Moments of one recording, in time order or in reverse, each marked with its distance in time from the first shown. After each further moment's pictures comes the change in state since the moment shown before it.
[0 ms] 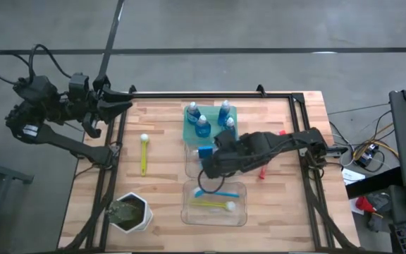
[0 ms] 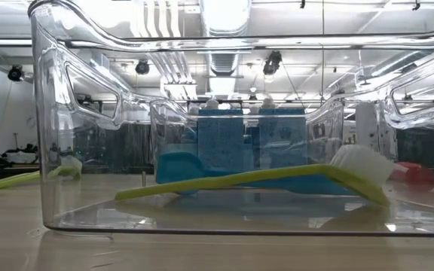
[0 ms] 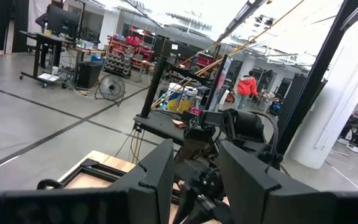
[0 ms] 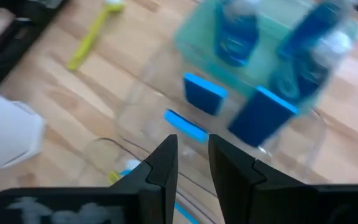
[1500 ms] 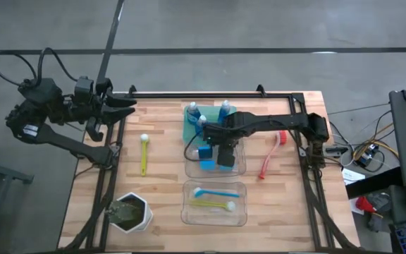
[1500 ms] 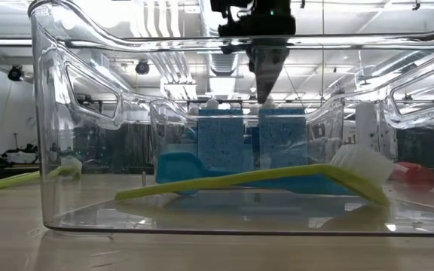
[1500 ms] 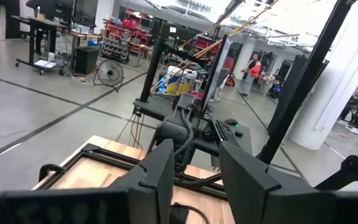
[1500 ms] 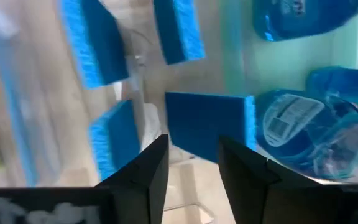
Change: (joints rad) left arm 0.000 0.004 -0.001 -0.067 0.028 0.000; right arm -0.323 -0.079 -0.552 0.277 -0.411 -1.091
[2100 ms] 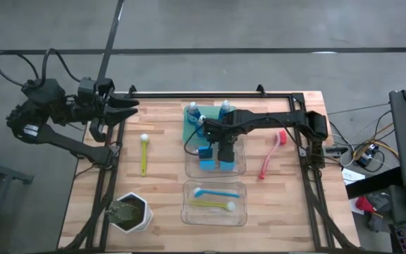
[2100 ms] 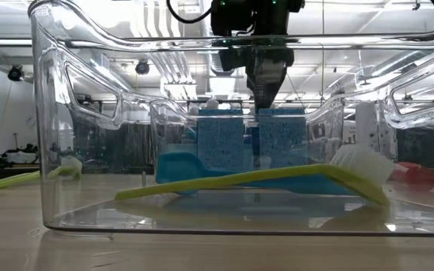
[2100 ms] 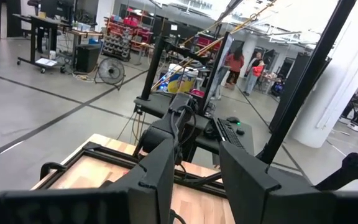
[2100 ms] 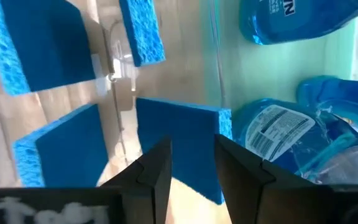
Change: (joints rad) left arm 0.000 0.012 0.000 0.001 -0.003 0.001; right arm -0.070 0.000 -0.106 0.114 0.008 -0.106
